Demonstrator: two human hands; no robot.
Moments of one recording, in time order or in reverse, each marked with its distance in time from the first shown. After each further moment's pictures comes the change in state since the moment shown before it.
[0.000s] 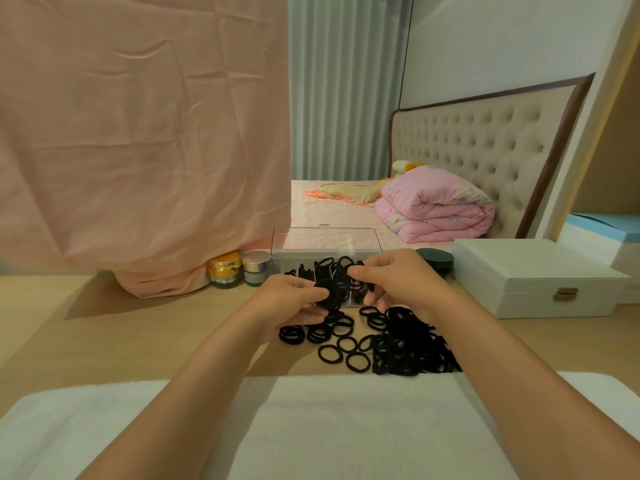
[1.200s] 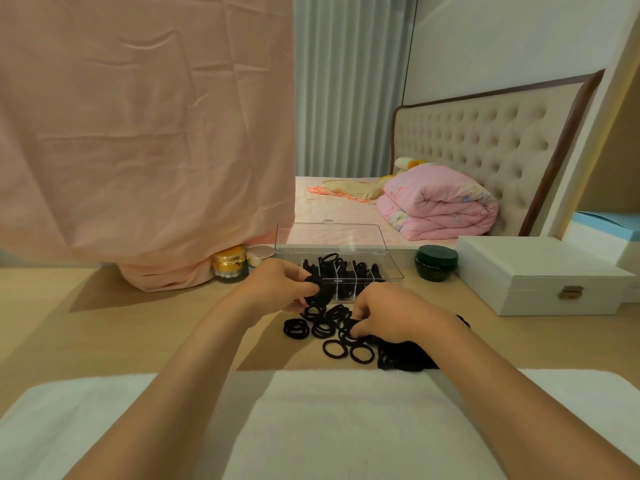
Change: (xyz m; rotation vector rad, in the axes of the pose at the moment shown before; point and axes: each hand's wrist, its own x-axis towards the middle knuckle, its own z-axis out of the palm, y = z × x) left_hand -0.003 0.007 -0.022 0.394 0.082 0.184; right_hand 0.011 0.031 0.028 -1.049 -0.250 -0.110
